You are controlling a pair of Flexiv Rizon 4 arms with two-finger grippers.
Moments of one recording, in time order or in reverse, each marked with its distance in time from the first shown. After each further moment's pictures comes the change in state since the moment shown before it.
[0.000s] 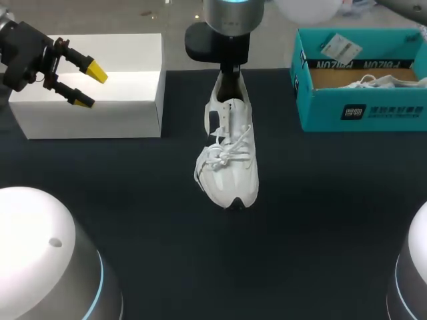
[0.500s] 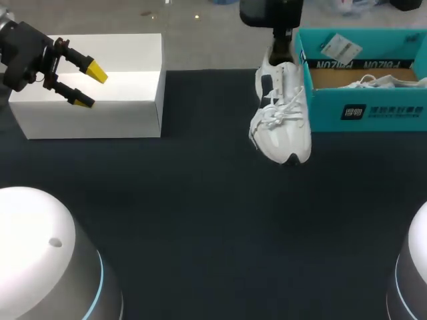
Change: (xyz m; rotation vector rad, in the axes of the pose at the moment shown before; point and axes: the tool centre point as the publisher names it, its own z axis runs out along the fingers) left arm 0.000 0.000 0.000 0.000 0.000 0.000; right arm -0.105 -0.105 0.001 0.058 -0.044 0.014
